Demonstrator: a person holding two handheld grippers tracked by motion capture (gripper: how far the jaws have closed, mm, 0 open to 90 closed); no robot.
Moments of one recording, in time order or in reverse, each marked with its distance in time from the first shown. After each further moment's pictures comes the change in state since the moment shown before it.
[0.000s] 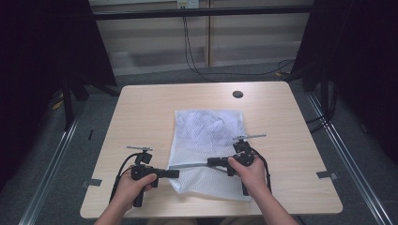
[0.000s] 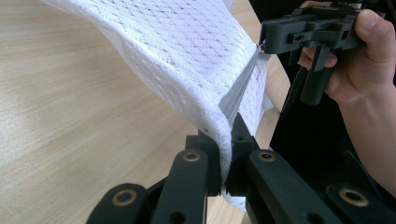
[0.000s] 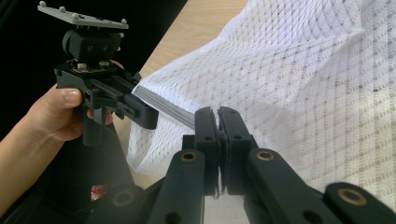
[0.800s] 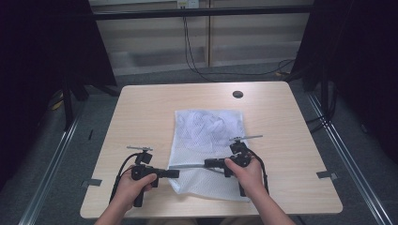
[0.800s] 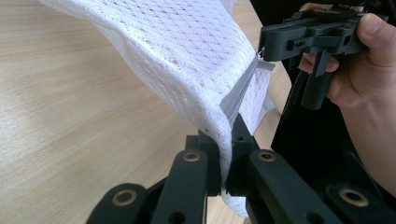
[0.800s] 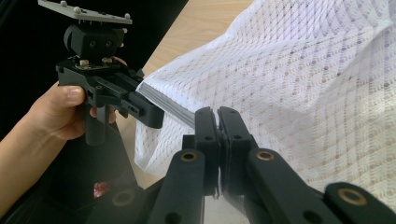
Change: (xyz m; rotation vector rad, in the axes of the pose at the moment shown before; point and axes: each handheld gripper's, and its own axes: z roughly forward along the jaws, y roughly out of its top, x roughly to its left) left arm 0.001 0.000 0.001 0.001 0.005 0.008; right arm 0.003 -0.001 0.008 0.012 0.010 -0.002
